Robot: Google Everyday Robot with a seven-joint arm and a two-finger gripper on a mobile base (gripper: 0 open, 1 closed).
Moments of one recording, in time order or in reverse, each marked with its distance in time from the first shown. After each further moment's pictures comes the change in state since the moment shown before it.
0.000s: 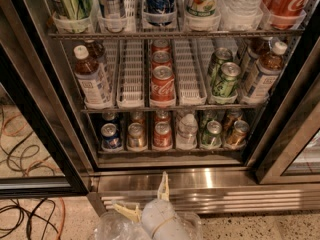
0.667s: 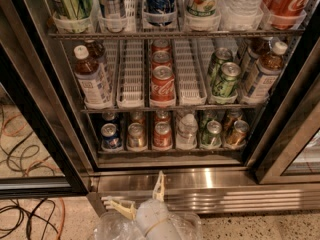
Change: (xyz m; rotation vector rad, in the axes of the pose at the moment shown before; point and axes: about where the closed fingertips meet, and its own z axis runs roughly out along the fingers) arm 0.006 0.005 0.015 0.034 -0.094 0.023
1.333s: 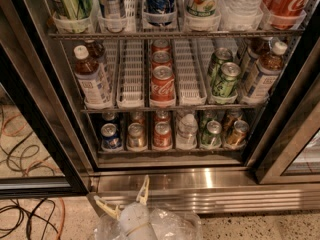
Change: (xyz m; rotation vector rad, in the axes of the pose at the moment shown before) arm 0.053 0.031 0.044 0.049 -0.167 0.058
